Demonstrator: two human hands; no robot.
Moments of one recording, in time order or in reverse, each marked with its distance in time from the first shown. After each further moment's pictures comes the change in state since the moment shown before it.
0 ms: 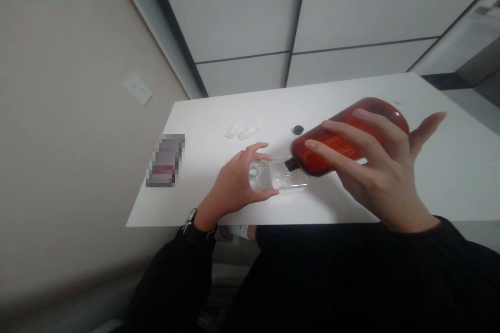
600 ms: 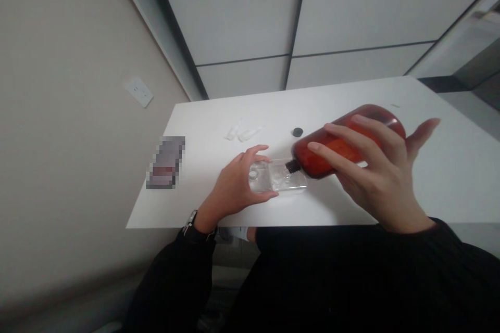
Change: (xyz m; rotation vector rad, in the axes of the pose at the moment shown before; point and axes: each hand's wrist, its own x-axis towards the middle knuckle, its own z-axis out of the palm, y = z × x) left_hand 0.000 -0.001 0.000 0.000 -0.003 -0.001; right_hand -0.003 0.000 -0.001 0.016 -0.006 0.003
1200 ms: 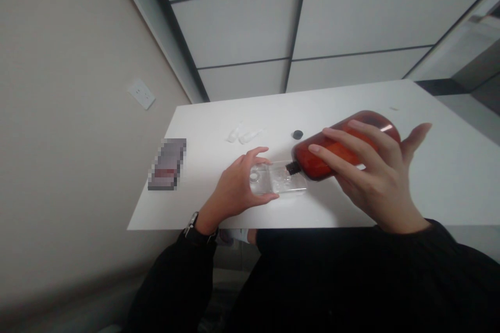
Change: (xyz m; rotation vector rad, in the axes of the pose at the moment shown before) left_hand -0.001 0.002 -0.001 0.011 0.005 -0.002; right_hand -0.002 0.002 0.001 0.005 -0.008 -0.002
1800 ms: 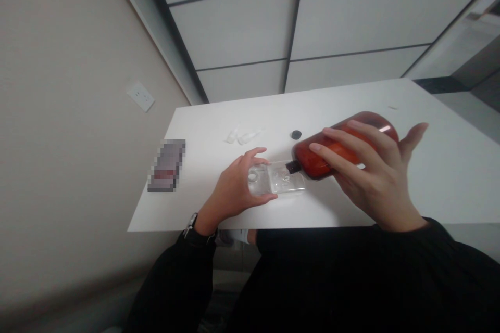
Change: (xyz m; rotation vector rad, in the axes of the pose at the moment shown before) left_hand 0.001 0.002 -0.001 -0.004 -0.002 -0.011; right_hand -0.001 0.001 -0.005 0.029 -0.058 0.039
